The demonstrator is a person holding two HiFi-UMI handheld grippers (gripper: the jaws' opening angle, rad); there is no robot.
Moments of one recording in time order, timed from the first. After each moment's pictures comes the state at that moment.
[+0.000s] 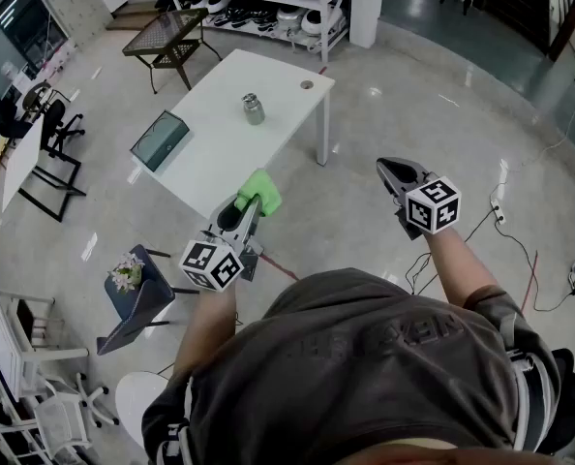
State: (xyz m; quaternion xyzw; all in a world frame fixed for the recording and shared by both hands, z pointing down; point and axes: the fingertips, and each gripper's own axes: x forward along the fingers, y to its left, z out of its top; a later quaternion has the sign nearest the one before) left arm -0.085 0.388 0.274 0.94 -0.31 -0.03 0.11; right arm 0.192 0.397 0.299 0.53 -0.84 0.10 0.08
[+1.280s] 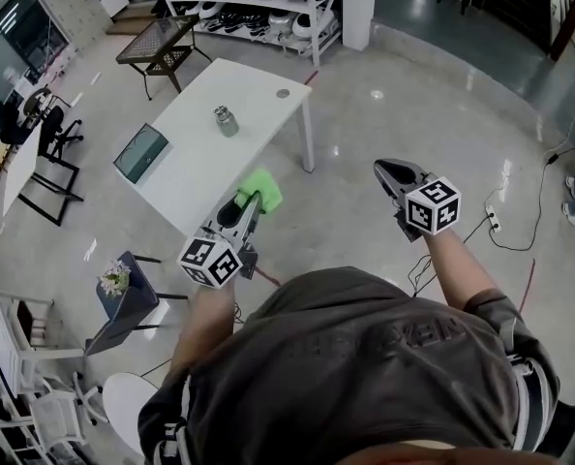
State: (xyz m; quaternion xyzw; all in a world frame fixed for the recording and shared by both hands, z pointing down) left arm 0.045 0.380 0.269 0.94 -0.31 -0.03 0.11; right arm 0.309 0.393 0.302 0.51 -0.85 0.11 0.07
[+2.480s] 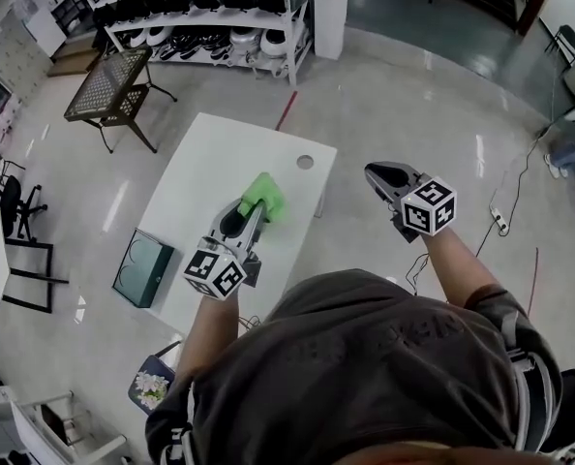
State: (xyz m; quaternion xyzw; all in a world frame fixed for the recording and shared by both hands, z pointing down) left arm 0.018 -0.042 0.281 0.97 -0.20 -0.03 0.13; right arm 0.251 0.008 0.310 0.56 -0.82 0.13 0.09
